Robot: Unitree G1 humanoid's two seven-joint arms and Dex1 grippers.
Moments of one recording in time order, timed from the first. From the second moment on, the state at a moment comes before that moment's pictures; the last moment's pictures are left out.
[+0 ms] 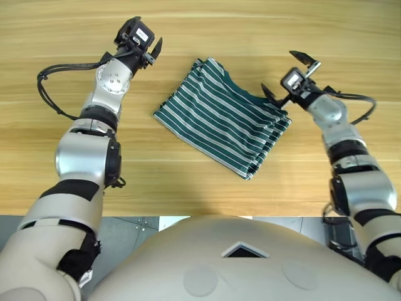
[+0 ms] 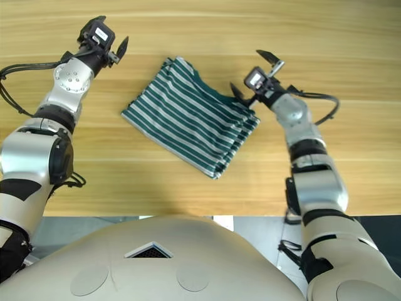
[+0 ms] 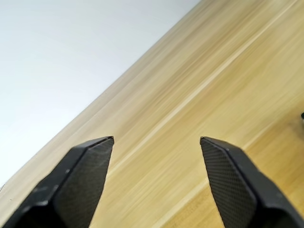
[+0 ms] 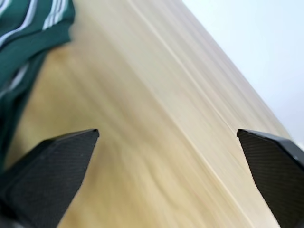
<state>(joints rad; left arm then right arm) -0.80 0.34 -0.09 1.32 0.30 -0.57 -0.20 -0.40 -0.54 0.19 0.91 -0.25 -0.67 0.46</state>
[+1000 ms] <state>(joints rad) -0.52 0.36 -0.12 0.93 -0.15 -0.74 -1.18 0.05 -0.72 0.14 0.14 0.06 -0.50 0.81</state>
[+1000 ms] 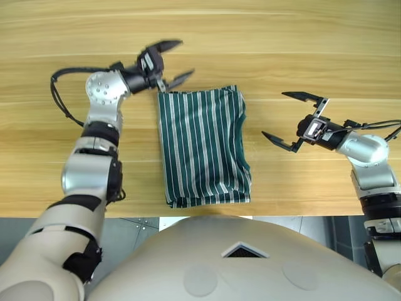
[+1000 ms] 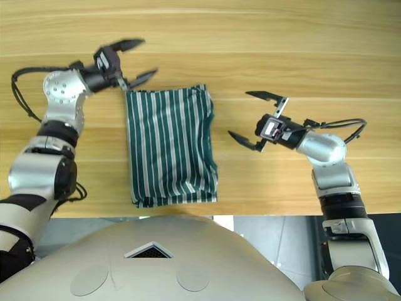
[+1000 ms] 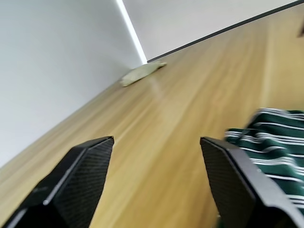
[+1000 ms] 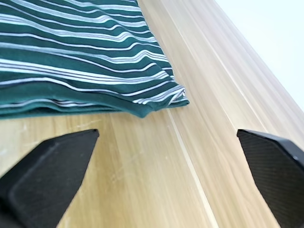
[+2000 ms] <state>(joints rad) -0.41 0.56 -0.40 0.85 0.12 -0.83 -1.06 0.05 -0.70 0.35 0.13 0.03 -0.44 1.03</state>
